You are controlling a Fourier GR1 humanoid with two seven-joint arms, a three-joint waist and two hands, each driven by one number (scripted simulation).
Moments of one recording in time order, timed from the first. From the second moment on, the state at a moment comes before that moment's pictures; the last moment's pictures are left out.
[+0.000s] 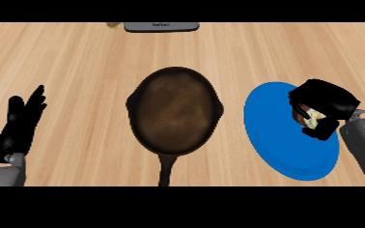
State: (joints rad) left arm -0.08 0.42 0.08 -1.32 0.00 0.13 0.23; right arm -0.42 -0.58 0.16 -1.07 1.07 0.23 -0.66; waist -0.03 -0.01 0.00
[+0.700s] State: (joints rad) left arm -0.08 0.43 0.10 -1.32 0.00 0.11 0.24; right arm -0.21 -0.44 -0.10 -1.63 0.75 0.26 -0.42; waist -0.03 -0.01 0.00
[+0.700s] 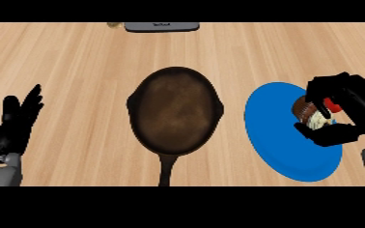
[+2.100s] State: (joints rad) left arm -0.15 0.37 0.10 -1.30 -0.07 0.08 0.23; right arm -0.77 0.00 0.32 -0.96 0.62 -0.11 0.07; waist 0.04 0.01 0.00
